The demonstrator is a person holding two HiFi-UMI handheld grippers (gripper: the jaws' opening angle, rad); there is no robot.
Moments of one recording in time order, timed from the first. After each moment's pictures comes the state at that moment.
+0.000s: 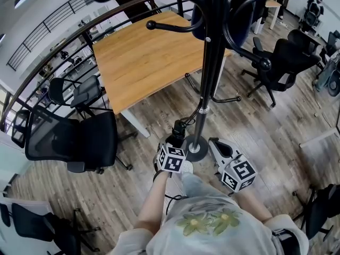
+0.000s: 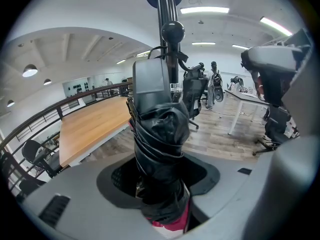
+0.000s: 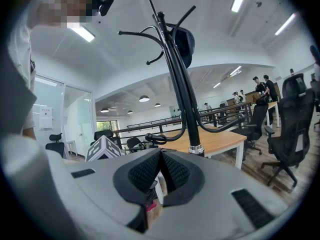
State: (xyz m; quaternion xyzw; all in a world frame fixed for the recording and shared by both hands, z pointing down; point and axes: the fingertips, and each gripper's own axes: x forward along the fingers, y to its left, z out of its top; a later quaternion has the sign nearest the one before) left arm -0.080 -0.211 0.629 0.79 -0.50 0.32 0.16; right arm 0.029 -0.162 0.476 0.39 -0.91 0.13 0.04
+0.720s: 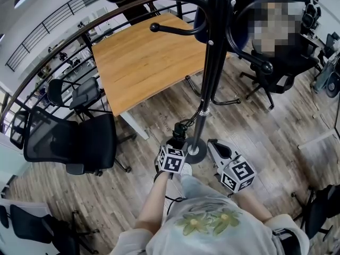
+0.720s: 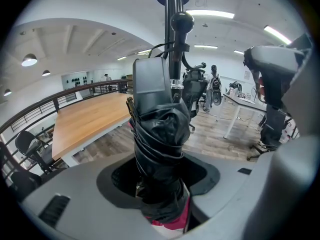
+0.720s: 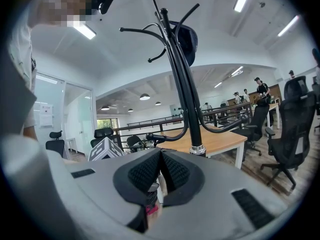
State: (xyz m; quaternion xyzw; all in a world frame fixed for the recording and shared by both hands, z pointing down) left arm -0.077 -0.211 0.642 0.80 -0.49 0.30 0.19; right arm 0.022 -0.163 0.479 0.39 -0.91 0.12 0.05
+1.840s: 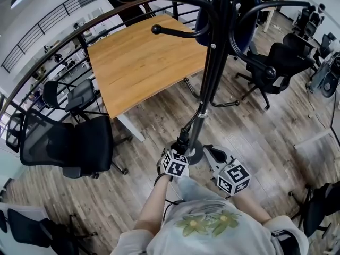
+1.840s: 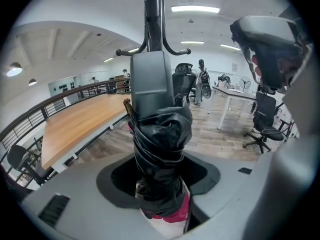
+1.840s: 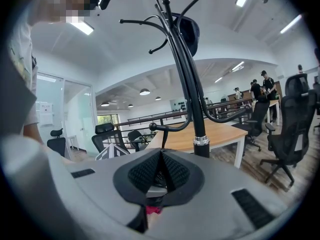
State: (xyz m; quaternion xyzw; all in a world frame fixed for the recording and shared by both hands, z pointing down) left arm -0.055 -0.206 0.677 0.82 -0.44 0.33 0.15; right arm 0.009 -0.156 0.496 0.39 -0.91 0.14 0.08
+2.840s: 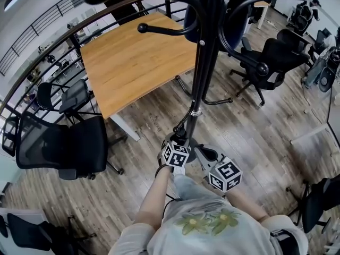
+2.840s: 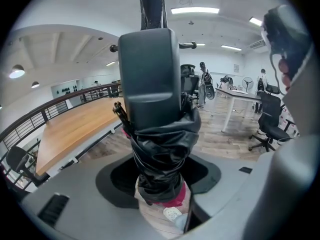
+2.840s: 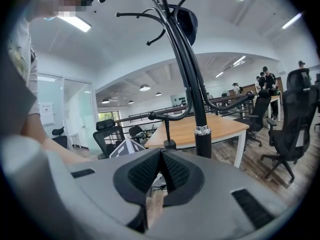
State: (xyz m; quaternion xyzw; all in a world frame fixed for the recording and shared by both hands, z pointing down) left arm -0.029 -0.247 0.690 0.82 -0.46 0.32 0.14; right arm 0.005 -0.159 0.522 0.38 -0.91 0.15 0.10
